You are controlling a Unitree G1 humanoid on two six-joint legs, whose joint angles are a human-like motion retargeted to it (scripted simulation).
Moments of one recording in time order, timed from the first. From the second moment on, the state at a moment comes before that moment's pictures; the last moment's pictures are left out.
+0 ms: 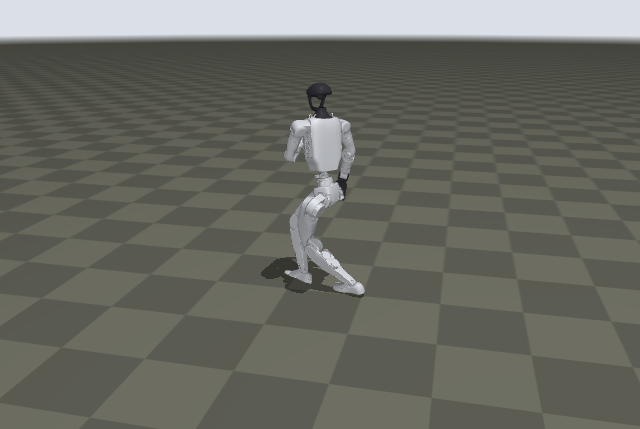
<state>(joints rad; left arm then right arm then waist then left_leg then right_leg) -0.63 0.05 -0.79 -0.30 -0.90 -0.02 -0.65 -0.25 -0.50 0.47 1.08 -0.16 0.00 0.26 -0.37 0.12 -0.04 -0.48 -0.29 0.13 1.14 -0.79 0.07 -1.07 -0.01 -0.36 1.27 -0.45 0.10</state>
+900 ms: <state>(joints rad) -0.20 0.20 -0.40 1.02 -0.45 -0.20 0.13 -0.36 -0.61 0.52 0.97 0.01 -0.20 -0.15 -0.09 -0.04 0.00 -0.79 -0.16 0.21 1.33 -0.50 0.01 -0.49 -0.22 -0.01 1.64 -0.71 0.00</state>
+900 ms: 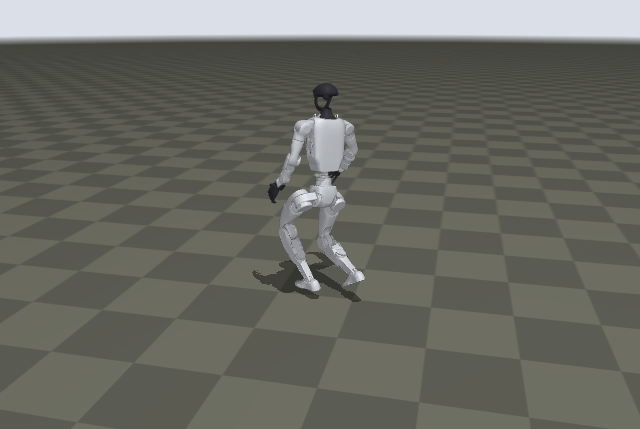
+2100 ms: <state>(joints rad) -0.12 0.26 -0.33 1.26 -0.09 -0.17 0.16 -0.24 -0.33 0.38 0.97 0.18 -0.24 -0.23 0.01 -0.18 -0.09 -1.00 -0.12 0.38 1.15 -0.41 0.05 -0.69 -0.17 -0.14 1.50 -0.44 0.10</state>
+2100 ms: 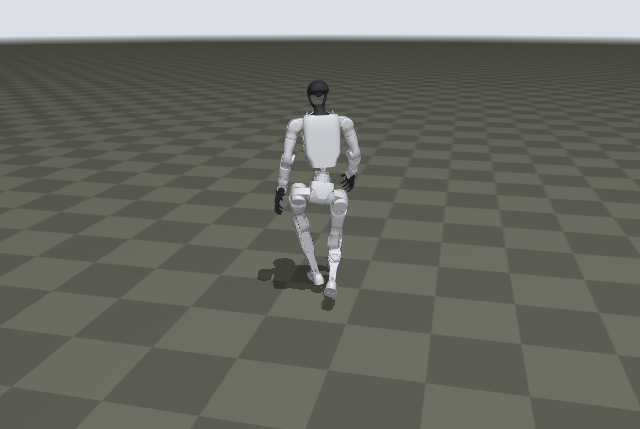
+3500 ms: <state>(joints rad) -0.02 0.21 -0.31 1.31 -0.05 -0.13 0.15 0.01 -0.27 0.37 1.13 0.20 -0.16 -0.19 0.10 0.07 -0.10 -0.66 0.33 0.22 1.72 -0.28 0.00 -1.05 0.20 -0.17 1.42 0.06 0.13</state>
